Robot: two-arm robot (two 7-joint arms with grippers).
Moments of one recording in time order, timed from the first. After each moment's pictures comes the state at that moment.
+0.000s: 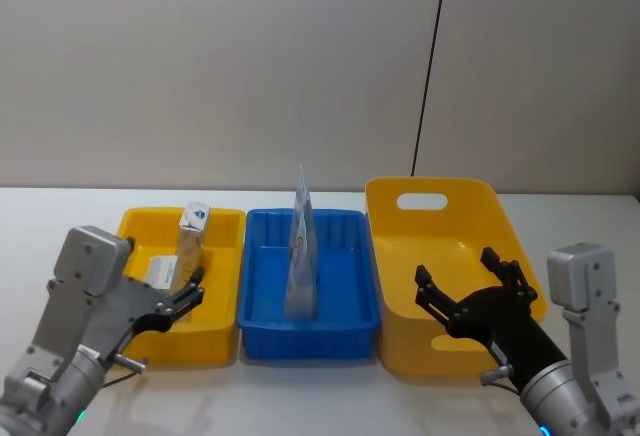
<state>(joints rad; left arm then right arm) -0.21 0.39 0.42 -1.63 -0.22 0.06 -0.01 -0.01 0.34 -0.23 -1.77 0.29 0.03 0.07</state>
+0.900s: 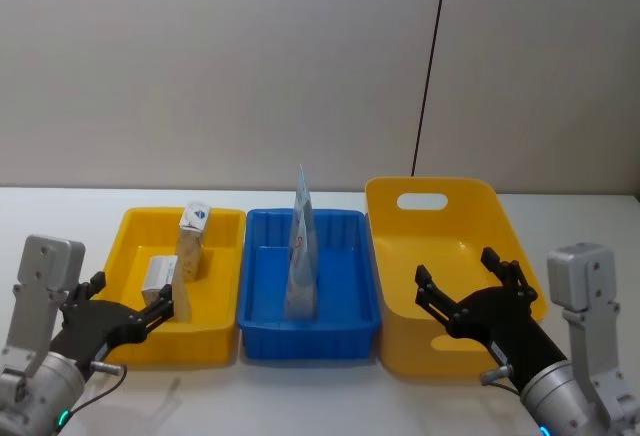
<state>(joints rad) -0.22 0.32 0.32 -1.50 -0.36 0.14 -0.05 -0.01 0.34 -0.23 -1.77 0.29 0.03 0.07</state>
